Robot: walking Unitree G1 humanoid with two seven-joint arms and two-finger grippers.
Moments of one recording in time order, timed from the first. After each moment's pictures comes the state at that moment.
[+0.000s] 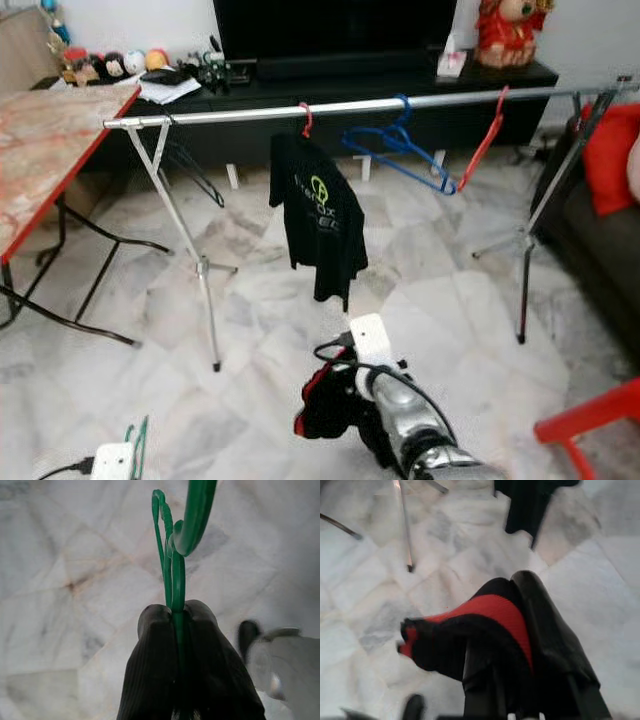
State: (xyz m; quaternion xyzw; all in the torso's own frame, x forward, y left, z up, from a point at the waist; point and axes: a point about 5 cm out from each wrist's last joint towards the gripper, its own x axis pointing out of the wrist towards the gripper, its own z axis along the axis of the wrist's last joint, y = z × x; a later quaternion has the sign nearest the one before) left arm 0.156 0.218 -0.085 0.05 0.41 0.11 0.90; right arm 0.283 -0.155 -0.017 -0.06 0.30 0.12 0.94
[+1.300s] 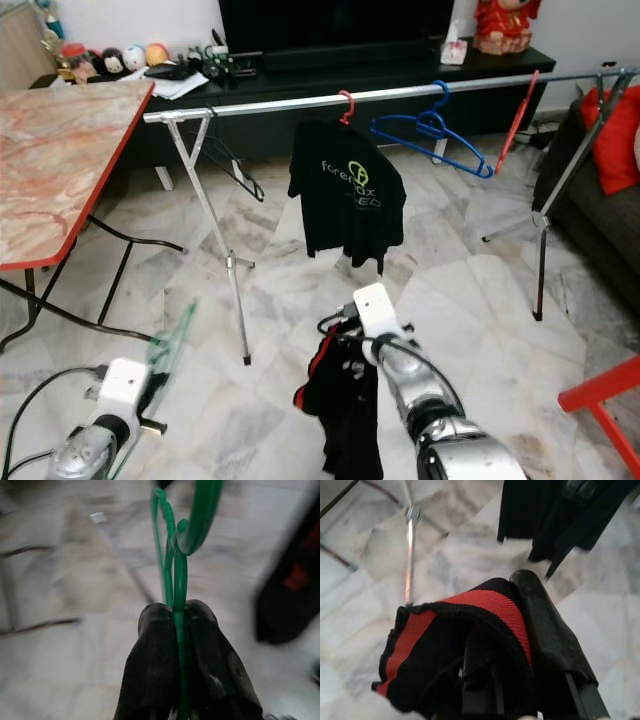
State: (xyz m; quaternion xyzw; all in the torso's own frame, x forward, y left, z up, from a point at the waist) left arm 0.228 0.215 0.007 0.15 0.21 -0.20 0.95; right arm 0.335 -0.153 0.039 -0.14 0.20 0.13 0.96
